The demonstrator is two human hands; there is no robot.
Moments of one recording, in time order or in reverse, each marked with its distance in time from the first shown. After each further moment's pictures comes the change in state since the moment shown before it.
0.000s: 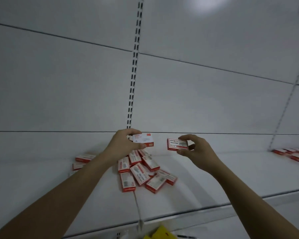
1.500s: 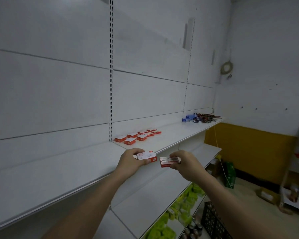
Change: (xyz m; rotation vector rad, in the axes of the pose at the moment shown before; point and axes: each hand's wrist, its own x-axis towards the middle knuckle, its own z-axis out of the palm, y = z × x) left_hand 0.000 0.258 0.748 -0.190 -0.486 0.134; right_hand -0.198 0.421 -0.539 -0.534 0.210 0.431
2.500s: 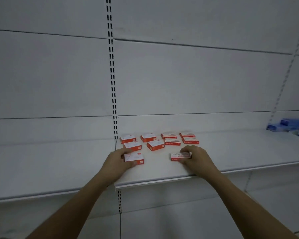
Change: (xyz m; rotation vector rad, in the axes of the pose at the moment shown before) left_hand 0.196 -0.084 0.087 0.436 0.497 -0.360; right_hand 0.356 0.190 0.112 0.245 -0.276 -0.379
